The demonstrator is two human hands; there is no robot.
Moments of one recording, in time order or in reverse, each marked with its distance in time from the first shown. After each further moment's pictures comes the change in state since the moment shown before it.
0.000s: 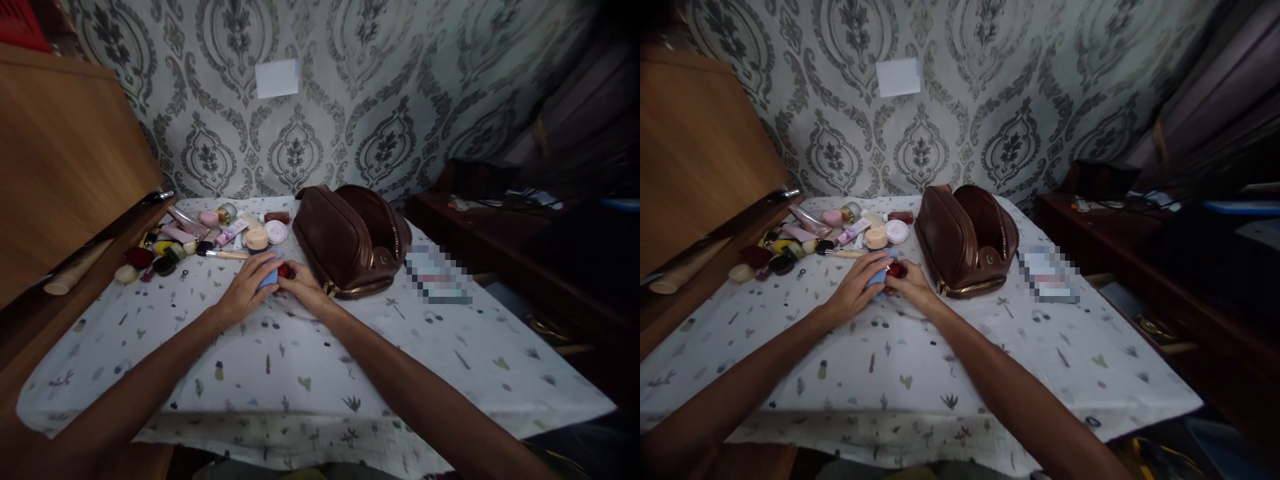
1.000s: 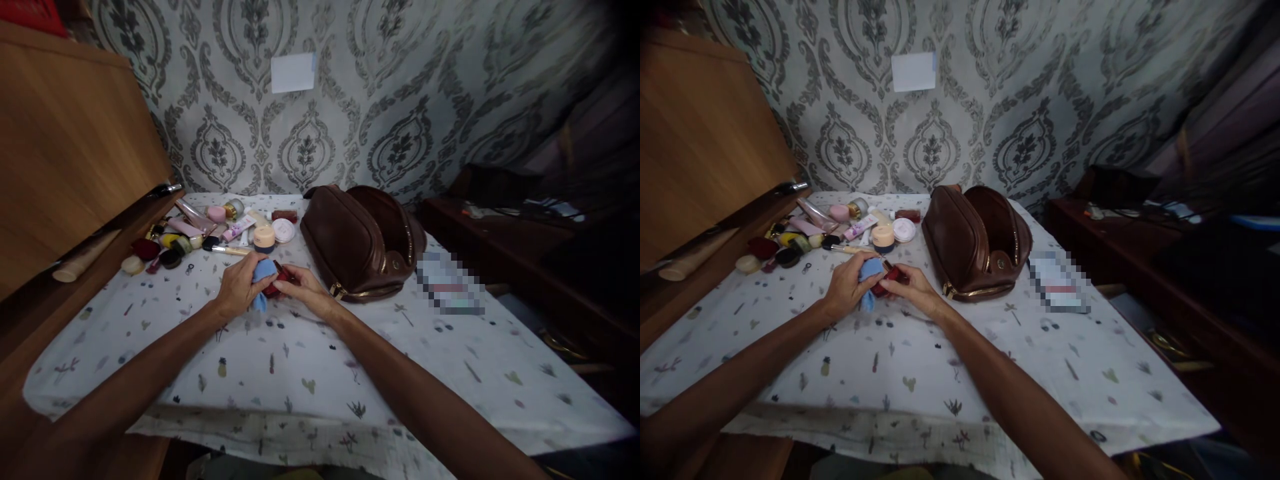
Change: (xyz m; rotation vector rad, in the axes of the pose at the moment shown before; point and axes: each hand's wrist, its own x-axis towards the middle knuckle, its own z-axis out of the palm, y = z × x) left_hand -0.007 -0.002 -0.006 0.115 0.161 -0.319; right_hand -0.010 -0.008 0.002 0.084 -0.250 -0.021
